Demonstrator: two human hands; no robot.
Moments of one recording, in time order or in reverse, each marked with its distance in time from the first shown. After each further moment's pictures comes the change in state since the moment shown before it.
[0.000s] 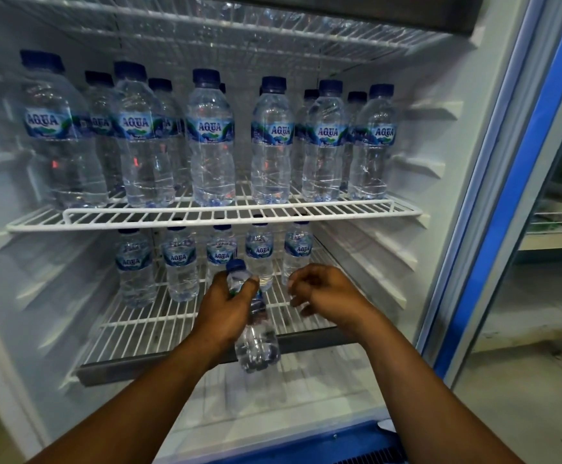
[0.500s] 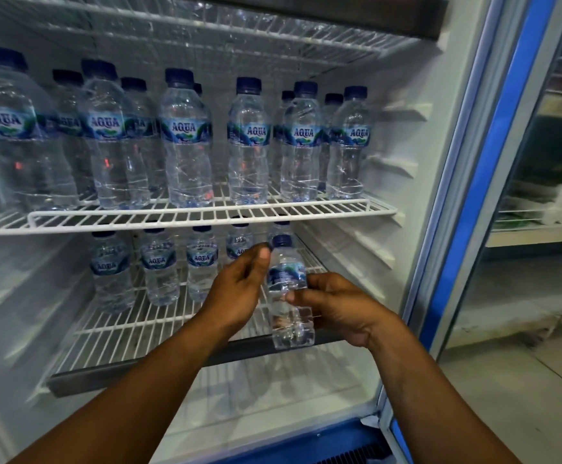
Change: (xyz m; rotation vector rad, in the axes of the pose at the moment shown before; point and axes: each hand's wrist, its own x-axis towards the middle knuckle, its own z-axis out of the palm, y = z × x) left_hand 0.001 0.027 0.032 0.146 -0.249 0.243; right_hand -0.033 -0.002 -0.034 0.224 -0.220 0.071
